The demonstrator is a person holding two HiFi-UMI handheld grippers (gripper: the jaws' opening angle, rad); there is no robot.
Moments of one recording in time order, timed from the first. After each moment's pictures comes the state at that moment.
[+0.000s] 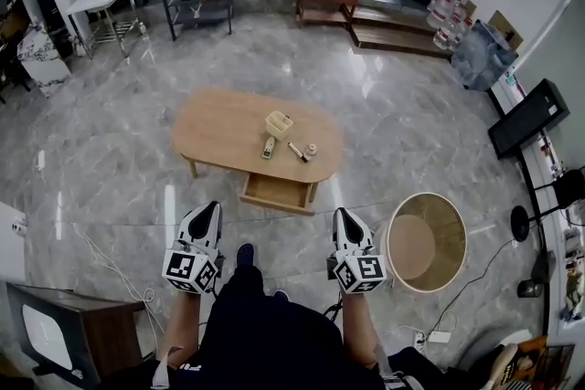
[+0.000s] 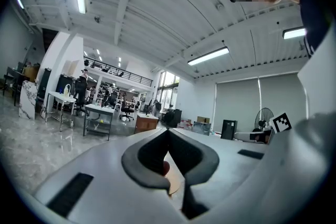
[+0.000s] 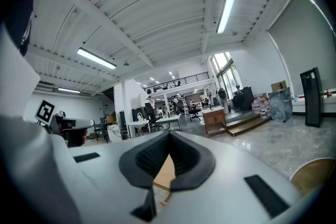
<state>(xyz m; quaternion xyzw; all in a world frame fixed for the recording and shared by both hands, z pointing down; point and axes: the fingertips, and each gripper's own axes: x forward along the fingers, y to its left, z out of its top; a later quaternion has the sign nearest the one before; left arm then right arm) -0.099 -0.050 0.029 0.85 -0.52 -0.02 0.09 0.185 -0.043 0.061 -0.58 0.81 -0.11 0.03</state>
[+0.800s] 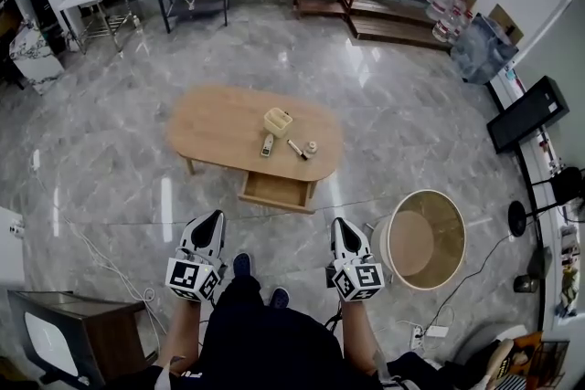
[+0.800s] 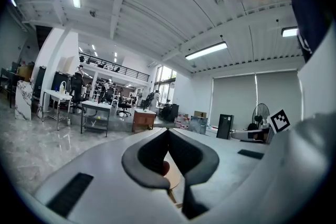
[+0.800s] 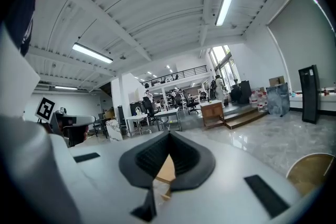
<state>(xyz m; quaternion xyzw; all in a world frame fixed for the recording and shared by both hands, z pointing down) -0.098 -0.069 0.047 0.86 -0.50 0.01 0.09 0.175 -0.054 0.087 -0.58 0.80 -0.14 0.00</state>
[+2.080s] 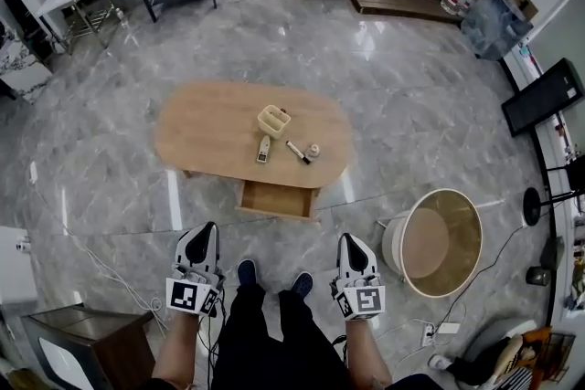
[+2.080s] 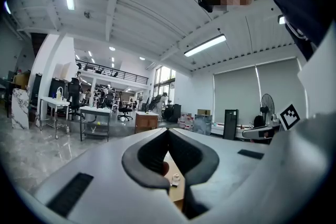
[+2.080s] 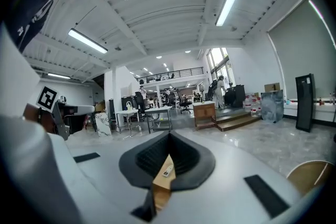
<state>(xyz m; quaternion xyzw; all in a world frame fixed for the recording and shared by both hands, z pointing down) -0.074 -0.189 0.119 0.86 -0.51 0.01 0.06 0.213 -0.144 0.168 -0.61 0.78 -0.12 -0.04</state>
